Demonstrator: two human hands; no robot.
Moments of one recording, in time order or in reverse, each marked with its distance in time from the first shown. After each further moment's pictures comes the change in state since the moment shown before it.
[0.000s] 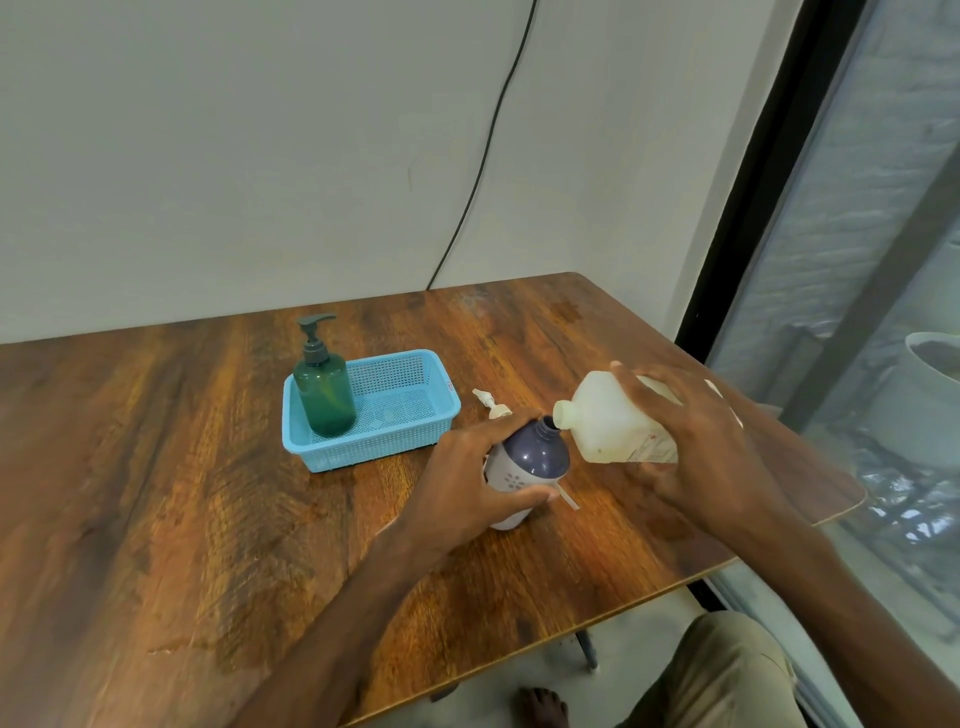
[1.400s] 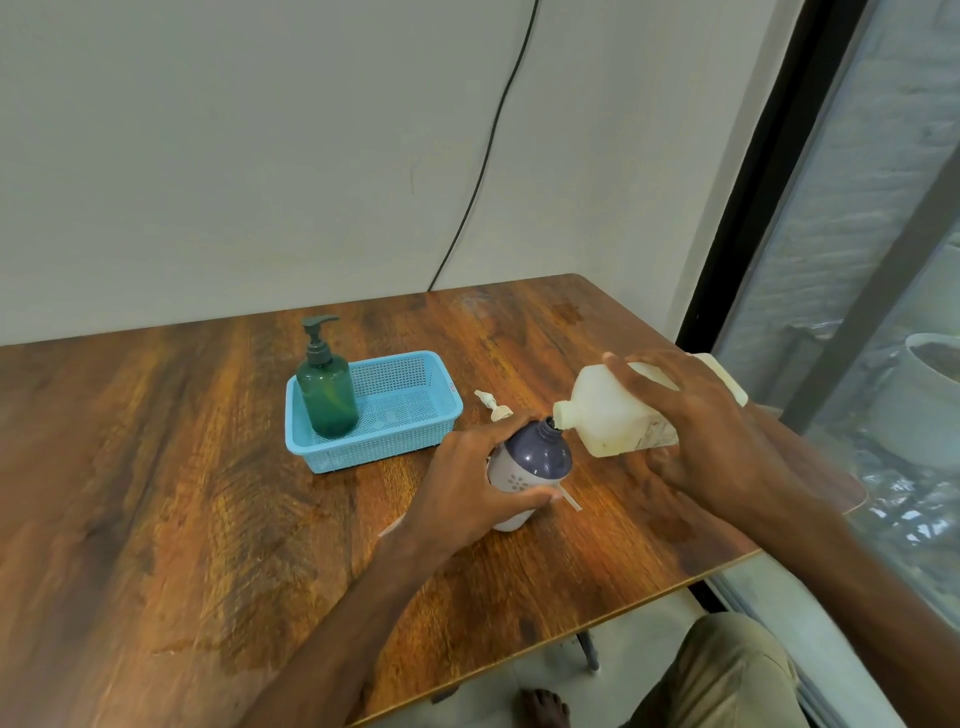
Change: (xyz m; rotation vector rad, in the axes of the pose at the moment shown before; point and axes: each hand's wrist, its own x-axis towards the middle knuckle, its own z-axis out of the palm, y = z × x) left_hand 0.000 0.001 0.000 0.001 0.024 -0.031; right_hand 0.012 -0.008 -0.018 -0.011 -0.053 -0.054
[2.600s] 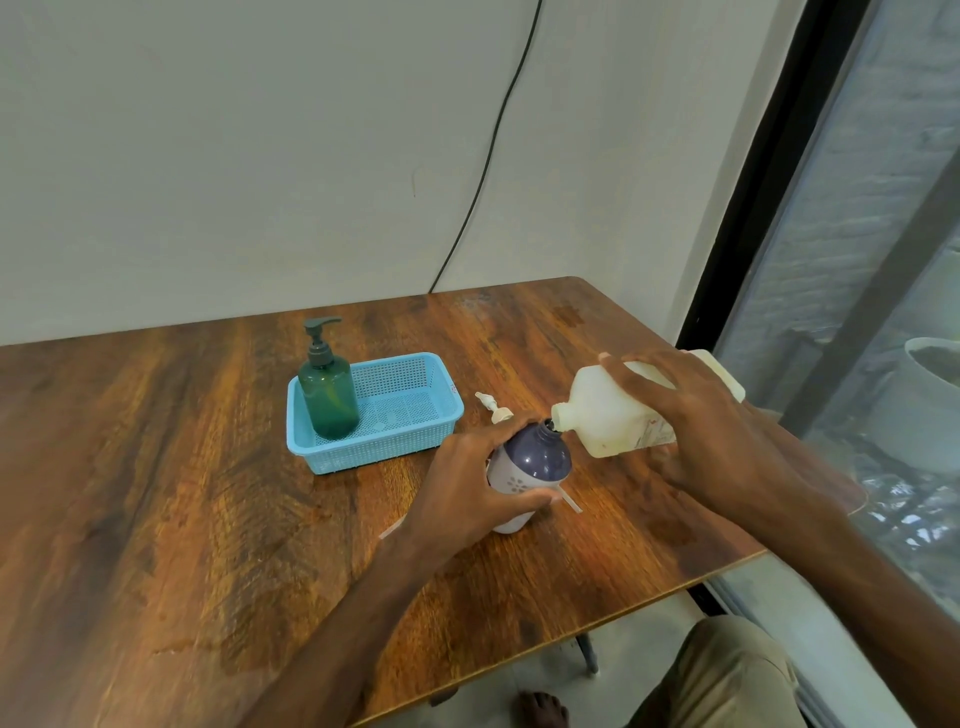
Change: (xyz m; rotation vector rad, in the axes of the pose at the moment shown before) left_hand -0.001 -0.001 0.001 -0.005 0.004 0.004; right_hand 0.004 0.001 -0.006 -0.021 -0.070 -0.019
